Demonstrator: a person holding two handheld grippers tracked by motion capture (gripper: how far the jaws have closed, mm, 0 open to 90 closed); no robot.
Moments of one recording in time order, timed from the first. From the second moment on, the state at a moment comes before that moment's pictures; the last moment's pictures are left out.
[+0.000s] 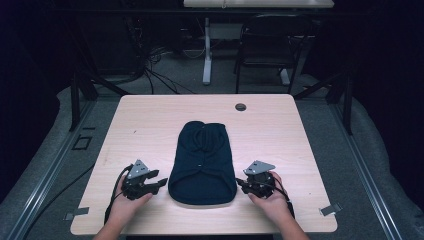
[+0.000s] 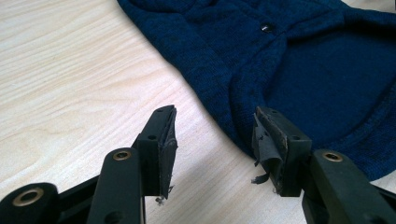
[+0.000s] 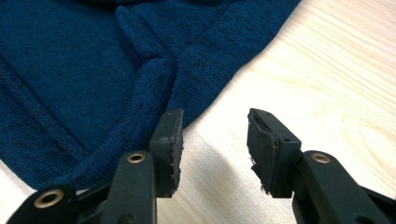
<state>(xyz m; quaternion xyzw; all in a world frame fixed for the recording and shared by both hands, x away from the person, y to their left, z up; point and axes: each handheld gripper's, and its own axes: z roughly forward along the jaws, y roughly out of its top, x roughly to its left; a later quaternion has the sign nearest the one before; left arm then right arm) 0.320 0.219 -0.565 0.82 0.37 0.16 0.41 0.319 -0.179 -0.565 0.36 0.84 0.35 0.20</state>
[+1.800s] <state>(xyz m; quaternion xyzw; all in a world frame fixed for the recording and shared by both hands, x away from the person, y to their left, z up) 0.376 0.160 -0.572 0.85 0.35 0.11 0.37 0.371 -0.131 -0.561 0.31 0.87 0.34 0.14</state>
